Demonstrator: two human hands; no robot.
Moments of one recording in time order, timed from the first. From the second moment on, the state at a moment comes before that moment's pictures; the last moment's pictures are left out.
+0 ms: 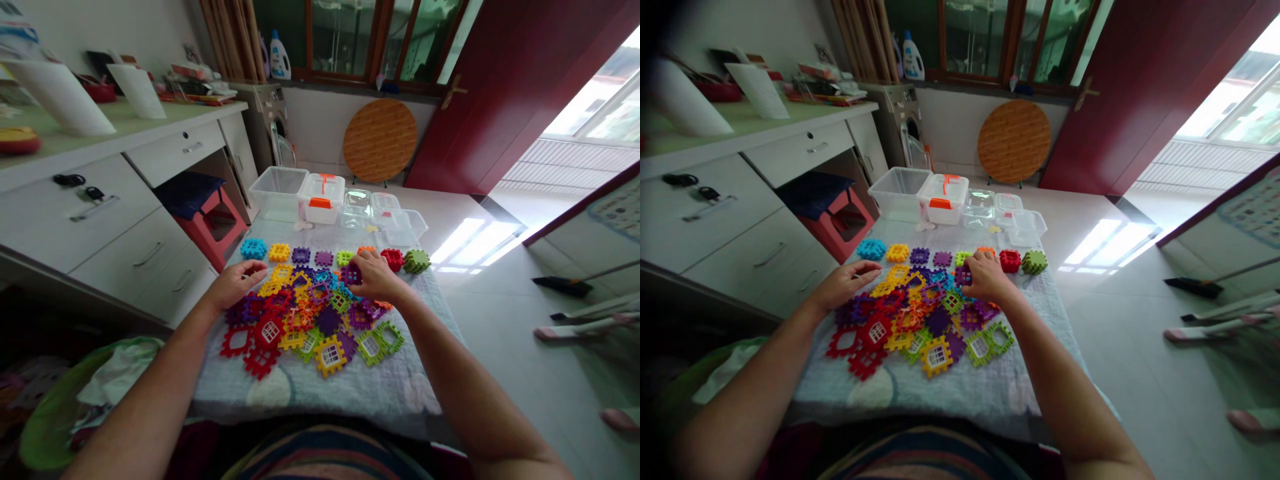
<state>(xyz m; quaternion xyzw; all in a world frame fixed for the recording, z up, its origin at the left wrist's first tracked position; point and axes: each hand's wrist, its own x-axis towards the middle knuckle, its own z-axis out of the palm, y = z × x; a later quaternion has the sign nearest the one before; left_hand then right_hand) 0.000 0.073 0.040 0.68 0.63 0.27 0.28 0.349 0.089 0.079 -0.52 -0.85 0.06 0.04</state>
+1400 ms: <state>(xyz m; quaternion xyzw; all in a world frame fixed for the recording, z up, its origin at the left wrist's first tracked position) 0.044 0.080 0.040 0.80 0.57 0.11 0.14 0.279 0.183 0.053 -0.49 -0.86 0.07 -0.05</state>
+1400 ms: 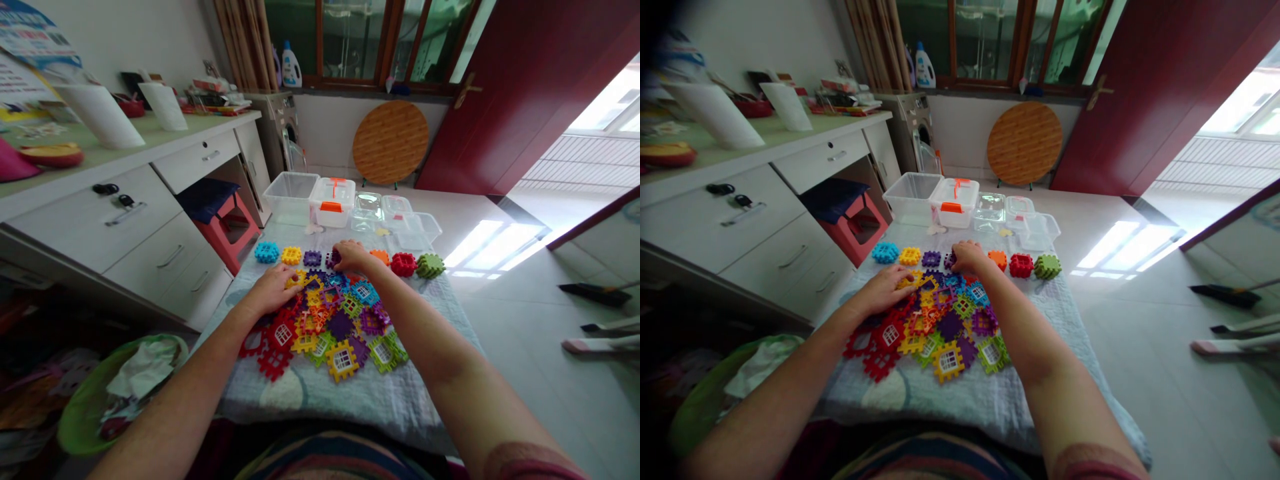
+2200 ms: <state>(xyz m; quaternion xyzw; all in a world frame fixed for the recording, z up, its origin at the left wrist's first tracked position) 0.055 0.081 0.033 0.81 0.55 0.14 0.18 0.299 0.090 0.044 -0.49 -0.85 0.15 0.13</state>
